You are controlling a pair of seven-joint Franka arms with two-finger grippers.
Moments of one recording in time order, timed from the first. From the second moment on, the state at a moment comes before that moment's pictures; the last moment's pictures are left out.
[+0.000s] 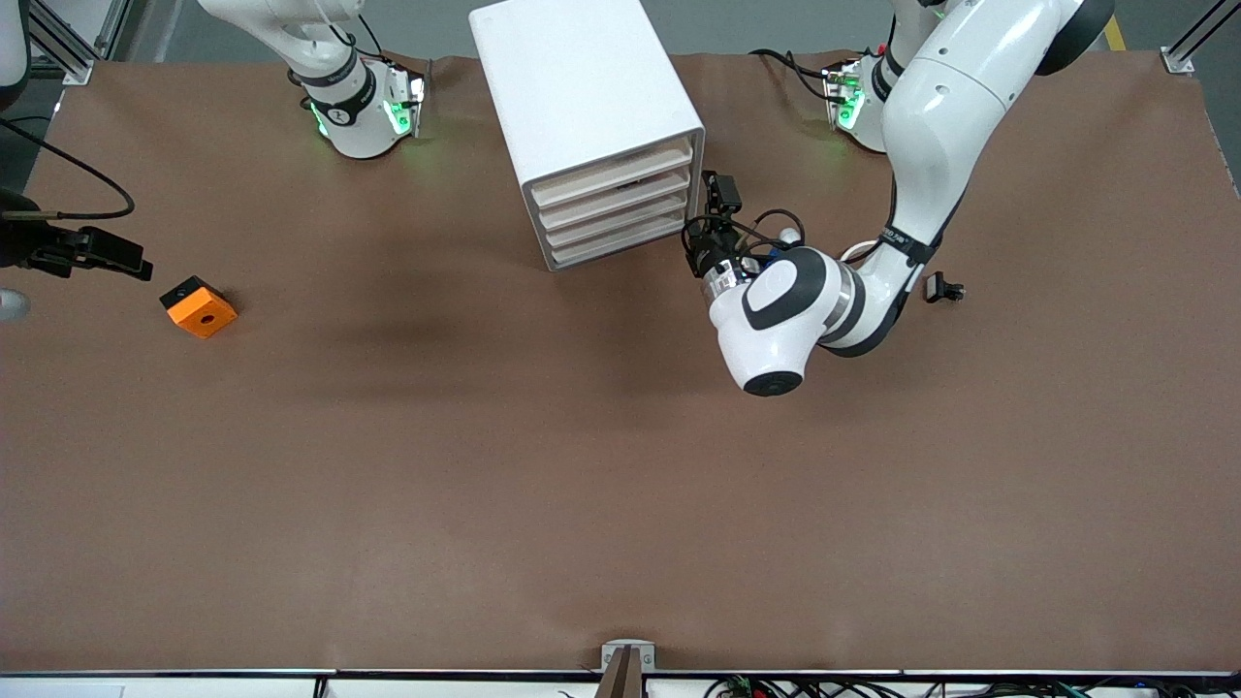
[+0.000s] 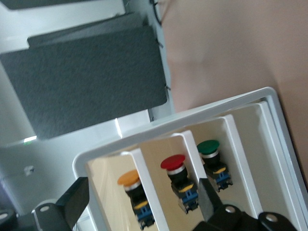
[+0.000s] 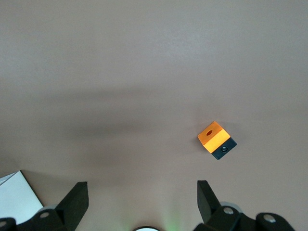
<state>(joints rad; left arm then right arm) -0.25 0.73 -0.36 -1.50 -0.65 1.23 -2.08 -0.02 0.06 -0.08 -1.58 -0.01 1.49 -0.04</state>
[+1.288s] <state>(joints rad) -0.30 0.85 -0.36 -1.49 -0.78 1.13 -2.26 -0.04 0.06 -0.08 -1.57 -0.01 1.49 -0.02</state>
